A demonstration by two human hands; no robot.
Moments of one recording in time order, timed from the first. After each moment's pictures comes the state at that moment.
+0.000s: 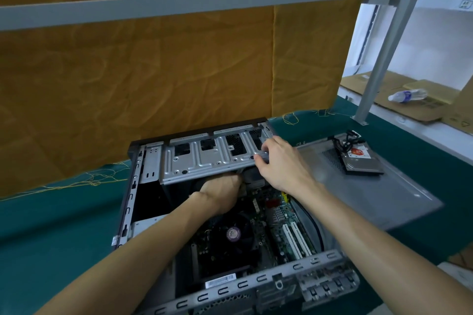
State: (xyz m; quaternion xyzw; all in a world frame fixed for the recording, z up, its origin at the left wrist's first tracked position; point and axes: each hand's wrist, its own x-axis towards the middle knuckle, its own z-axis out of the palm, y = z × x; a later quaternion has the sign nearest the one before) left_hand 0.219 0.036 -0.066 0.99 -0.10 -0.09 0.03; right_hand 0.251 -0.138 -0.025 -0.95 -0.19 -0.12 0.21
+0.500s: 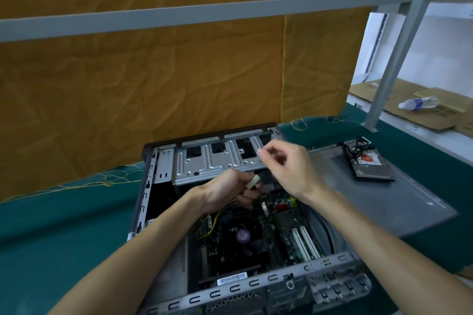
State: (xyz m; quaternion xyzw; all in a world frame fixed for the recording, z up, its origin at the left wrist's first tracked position) left_hand 0.186 0.042 -0.015 0.71 -0.08 -0.30 0.64; right_hand 0.228 -0.139 -0.012 -0.82 -0.30 -0.12 0.47
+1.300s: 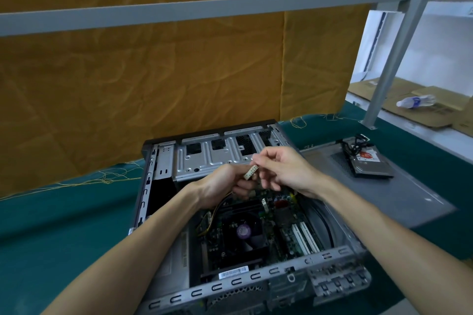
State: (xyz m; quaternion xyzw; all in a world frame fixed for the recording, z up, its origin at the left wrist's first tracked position) left_hand 0.188 0.051 -0.019 0.72 -0.11 -0.24 0.64; right_hand 0.230 -0.135 -0.013 -0.72 -0.24 0.20 0.62
